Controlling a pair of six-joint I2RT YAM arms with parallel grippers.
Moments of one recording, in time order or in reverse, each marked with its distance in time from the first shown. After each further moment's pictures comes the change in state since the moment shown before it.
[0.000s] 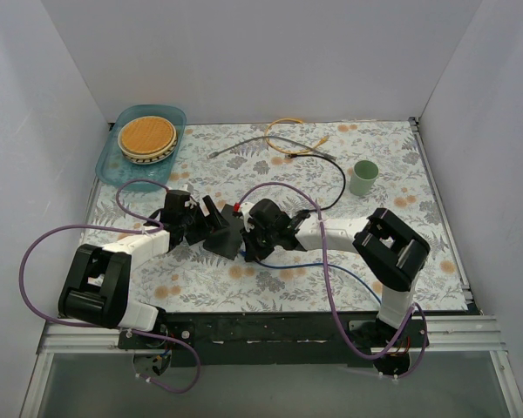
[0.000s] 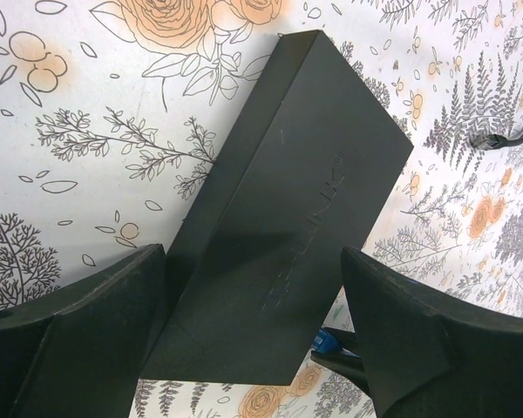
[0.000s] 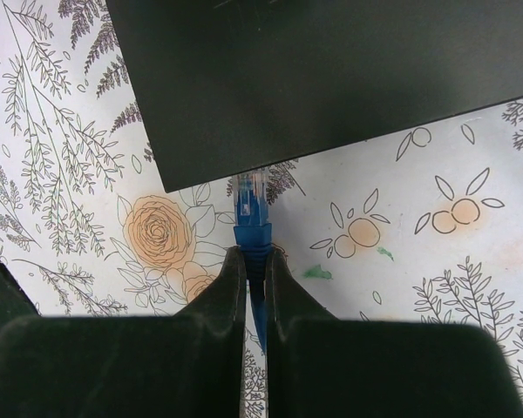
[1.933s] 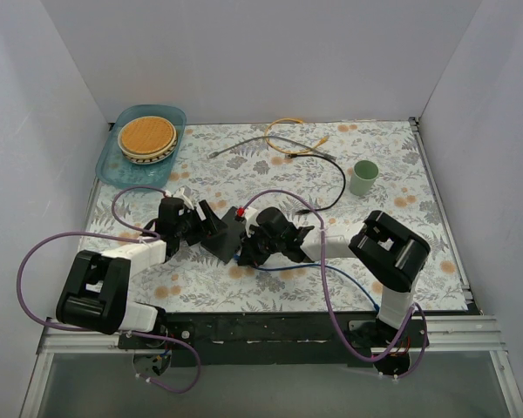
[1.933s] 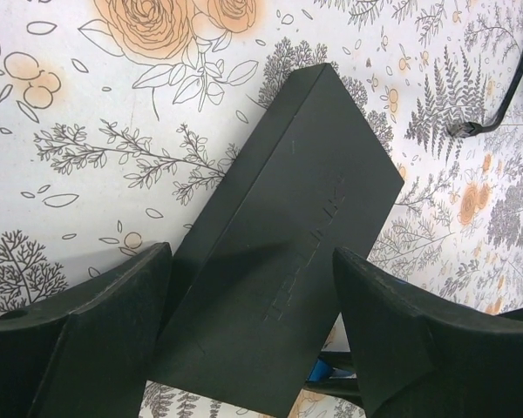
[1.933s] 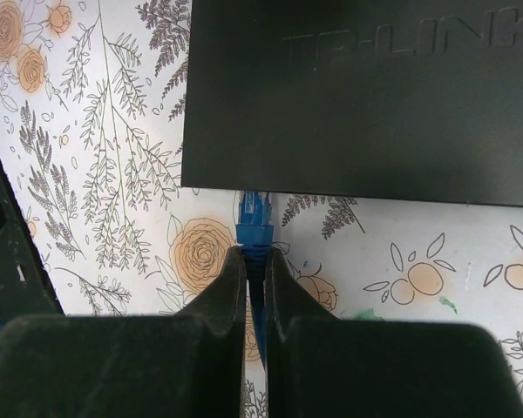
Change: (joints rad) left arm 0.030 -0.036 -0.123 0.196 0.073 0.039; right arm 0.005 -0.002 -0.163 0.372 -0.092 0.049
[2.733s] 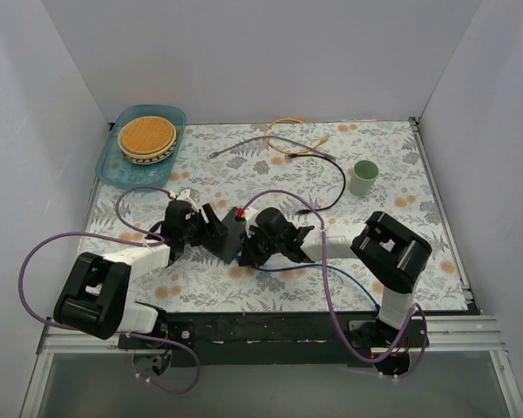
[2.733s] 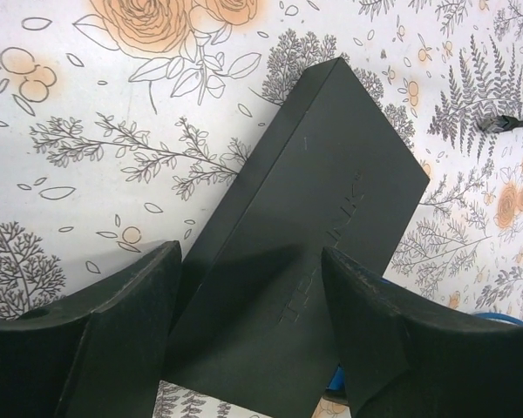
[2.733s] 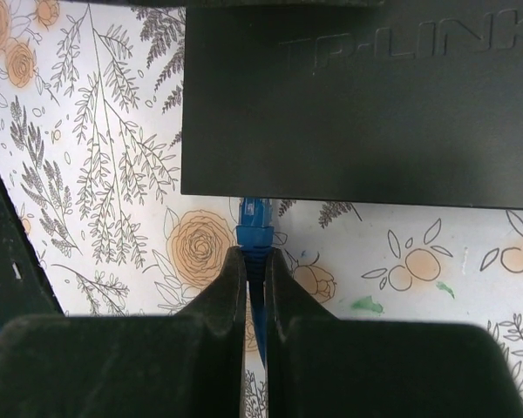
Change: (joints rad) left arm -0.081 -0.024 -0.021 0.008 -0.117 0.018; right arm 0.006 -0.010 0.006 -0.031 0.029 0.003
